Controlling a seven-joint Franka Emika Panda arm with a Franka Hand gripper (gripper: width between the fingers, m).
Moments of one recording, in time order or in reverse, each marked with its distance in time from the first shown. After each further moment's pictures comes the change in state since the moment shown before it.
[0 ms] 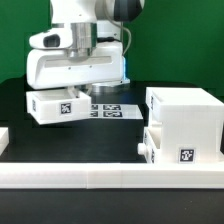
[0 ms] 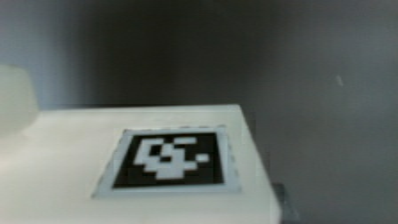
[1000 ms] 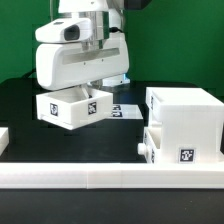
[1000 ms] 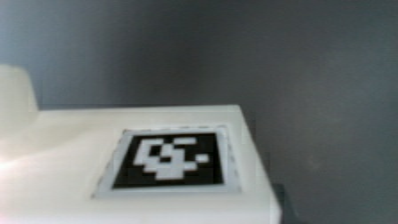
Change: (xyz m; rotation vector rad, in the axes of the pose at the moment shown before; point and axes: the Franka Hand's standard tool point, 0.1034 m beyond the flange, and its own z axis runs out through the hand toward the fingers) arm 0.057 0.010 -0.009 0.037 -0.009 -0.463
